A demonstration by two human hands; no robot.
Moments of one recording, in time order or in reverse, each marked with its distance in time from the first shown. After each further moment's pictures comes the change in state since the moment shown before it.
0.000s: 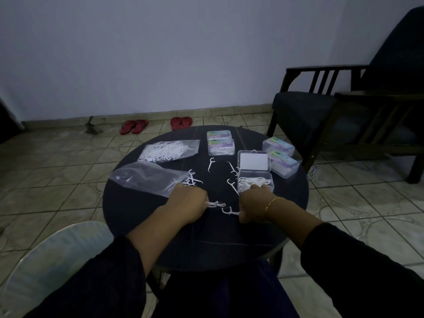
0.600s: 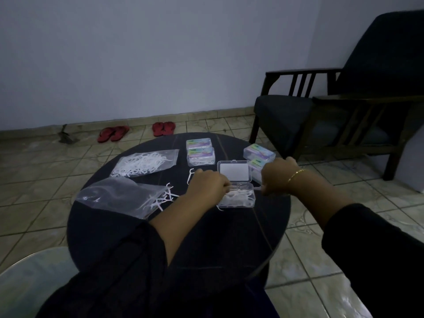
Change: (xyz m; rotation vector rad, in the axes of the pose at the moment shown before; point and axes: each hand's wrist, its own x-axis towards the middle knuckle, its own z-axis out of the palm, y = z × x) left_hand 0.086 0.062 -0.032 -0.175 0.156 0.120; right_hand -0.009 0.094 -0.050 -0.127 0.071 0.270
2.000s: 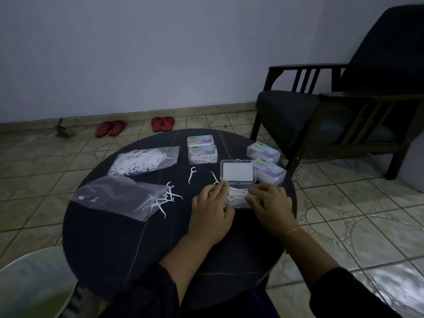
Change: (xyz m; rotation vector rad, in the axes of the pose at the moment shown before) left_hand -0.039 0.003 0.071 -0.246 0.259 -0.098; right_hand -0.007 -0.045 0.091 0.738 0.349 0.145
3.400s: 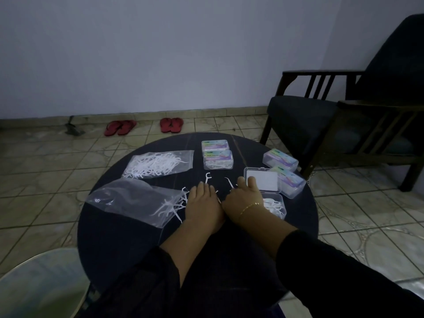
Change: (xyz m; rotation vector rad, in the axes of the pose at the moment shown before) left_hand 0.030 -0.045 -0.024 0.423 -0.303 -0.168; right_hand 0.047 -0.108 0.024 -0.821 -0.380 -0.254
